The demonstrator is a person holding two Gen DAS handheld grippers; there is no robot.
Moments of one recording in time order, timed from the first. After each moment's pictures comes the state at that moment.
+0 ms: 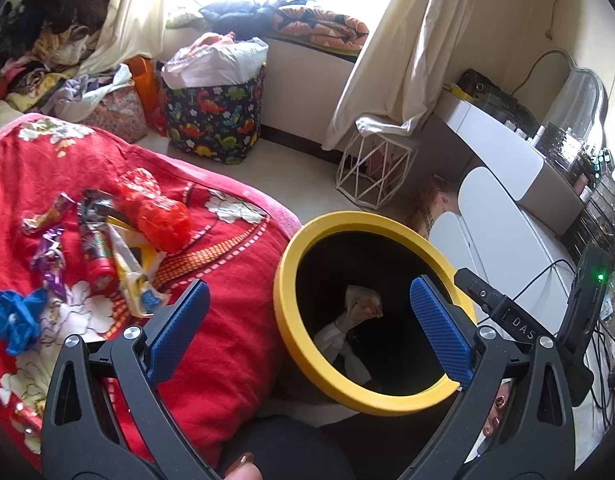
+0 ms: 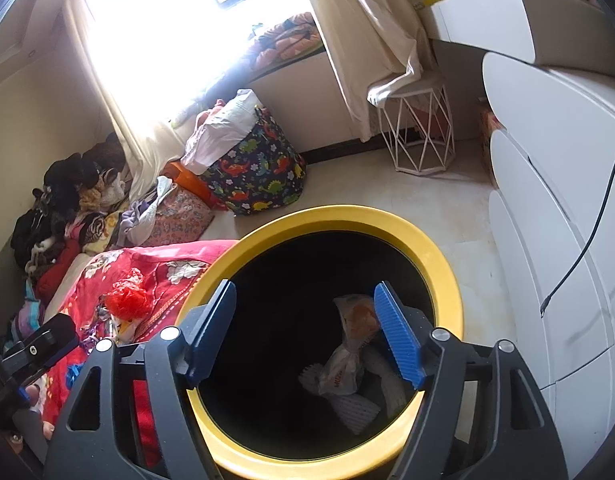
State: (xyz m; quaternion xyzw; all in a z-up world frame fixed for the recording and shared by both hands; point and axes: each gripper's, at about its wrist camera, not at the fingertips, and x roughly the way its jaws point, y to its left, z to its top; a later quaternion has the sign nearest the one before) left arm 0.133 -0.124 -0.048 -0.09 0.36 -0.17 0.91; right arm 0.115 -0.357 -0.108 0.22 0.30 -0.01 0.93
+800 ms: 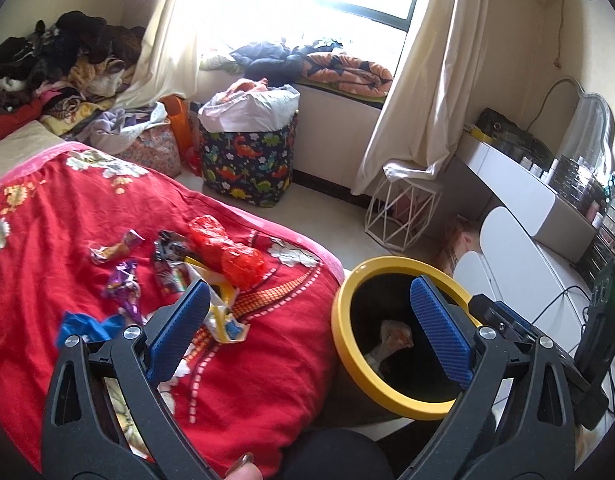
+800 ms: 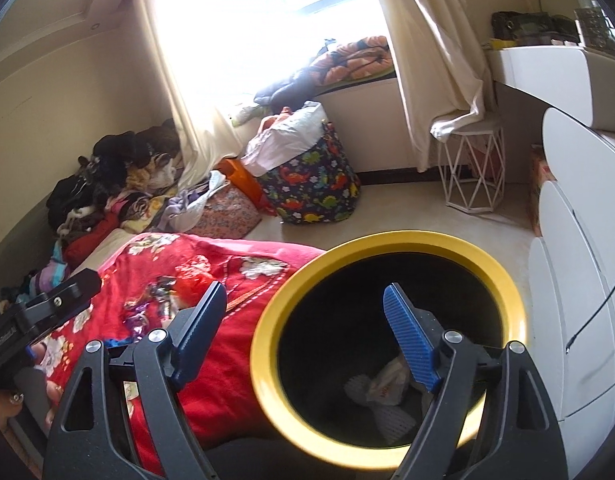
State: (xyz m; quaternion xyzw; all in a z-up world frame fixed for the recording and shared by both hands) left arm 0.107 -0.066 -0.017 -0.09 0.29 -0.12 0.95; right arm 0.102 -0.294 -0.070 0.16 0.25 0.08 0.95
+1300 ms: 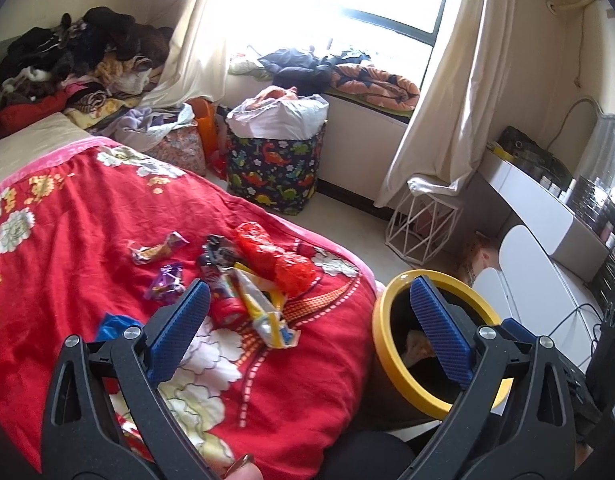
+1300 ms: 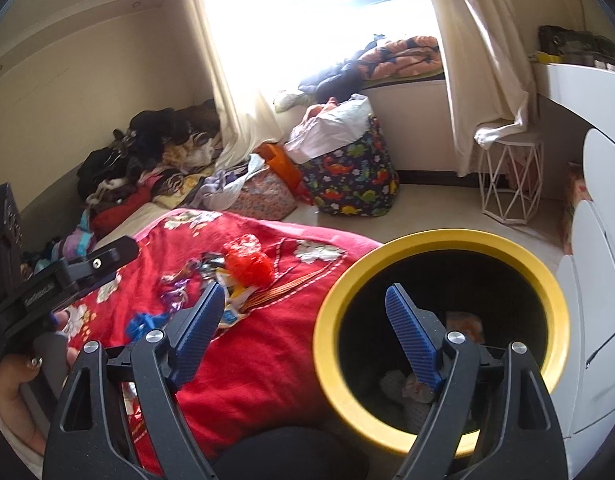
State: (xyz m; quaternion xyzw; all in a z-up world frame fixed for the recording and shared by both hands) left arm 0.106 -0.020 -0.018 -0.11 0.28 -0.08 0.95; right arm 0.100 -0.245 -0.062 0.12 0.26 0.15 0.95
